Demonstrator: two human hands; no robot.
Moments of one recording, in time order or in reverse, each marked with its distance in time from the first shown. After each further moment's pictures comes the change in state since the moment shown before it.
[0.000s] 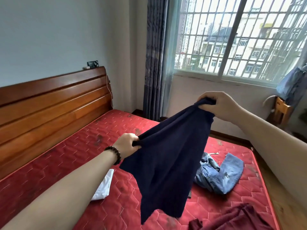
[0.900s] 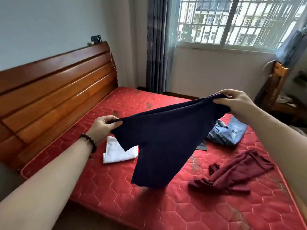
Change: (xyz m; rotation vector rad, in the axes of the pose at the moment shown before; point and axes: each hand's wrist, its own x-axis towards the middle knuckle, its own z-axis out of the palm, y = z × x) left_hand -0.222 -0.168 -0.114 -0.837 0.065 -0.286; right_hand -0.149 -0.146 0.138 0.531 0.151 0.508
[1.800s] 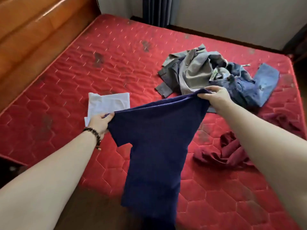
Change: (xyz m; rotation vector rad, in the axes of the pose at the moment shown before) left_hand 0.135 -0.289 0.073 -0.174 0.279 -0.614; right_hand 0.157 0.307 0.139 -0.086 0.037 0.448
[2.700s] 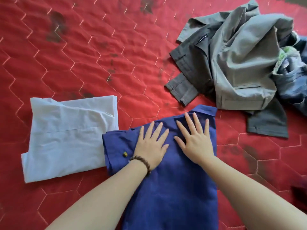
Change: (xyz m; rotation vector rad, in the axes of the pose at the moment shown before) left_hand 0.277 -0.187 0.190 1.538 -0.338 0.826; right_hand 0.215 0.268 0.243 -1.202 -0.103 -0.575
